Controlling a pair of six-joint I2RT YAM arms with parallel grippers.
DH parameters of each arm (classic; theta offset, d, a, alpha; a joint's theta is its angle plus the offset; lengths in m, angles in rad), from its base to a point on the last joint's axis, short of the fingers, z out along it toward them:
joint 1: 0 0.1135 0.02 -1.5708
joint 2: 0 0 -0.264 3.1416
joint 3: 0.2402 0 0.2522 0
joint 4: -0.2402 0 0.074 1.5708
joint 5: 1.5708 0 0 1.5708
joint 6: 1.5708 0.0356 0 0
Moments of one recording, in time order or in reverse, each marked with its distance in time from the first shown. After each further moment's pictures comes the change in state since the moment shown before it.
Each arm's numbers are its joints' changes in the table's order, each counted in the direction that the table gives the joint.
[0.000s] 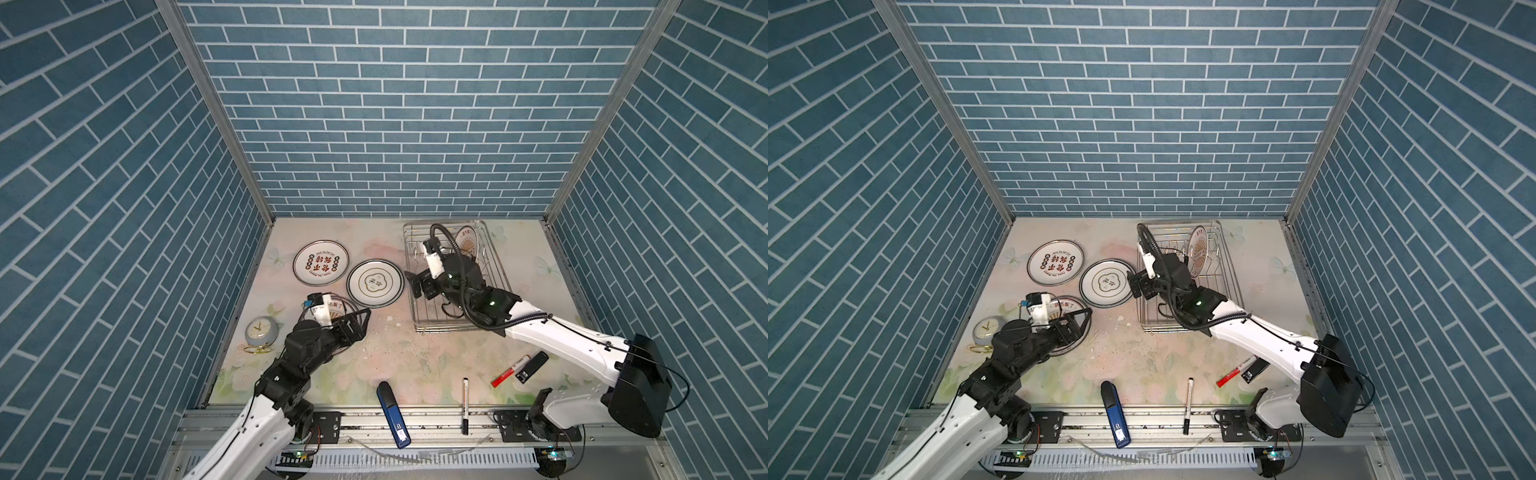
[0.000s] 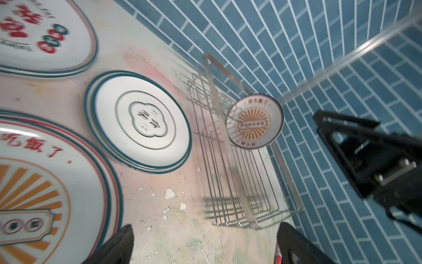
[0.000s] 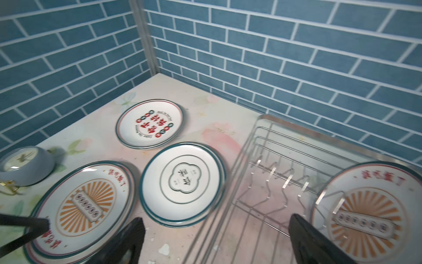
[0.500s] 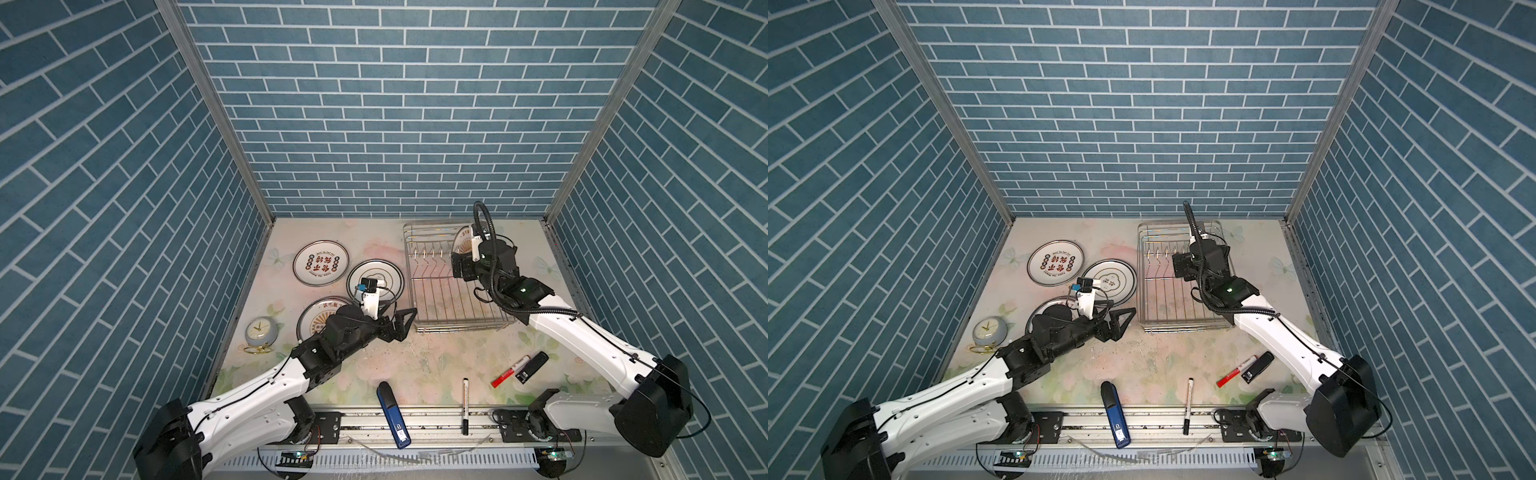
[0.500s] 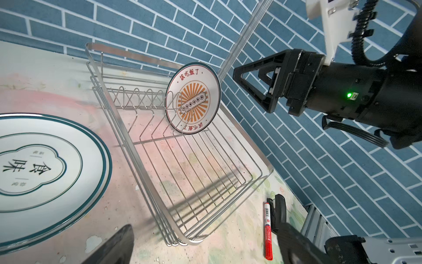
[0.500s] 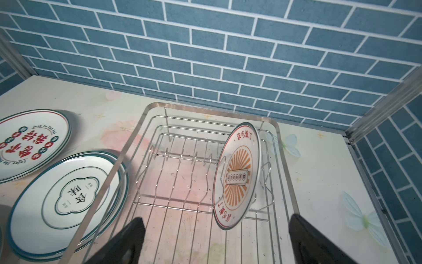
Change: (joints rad) left arm -0.253 0.370 0.161 0.294 -0.050 0.194; right arm -0.231 -0.069 0.000 -0.157 0.145 0.039
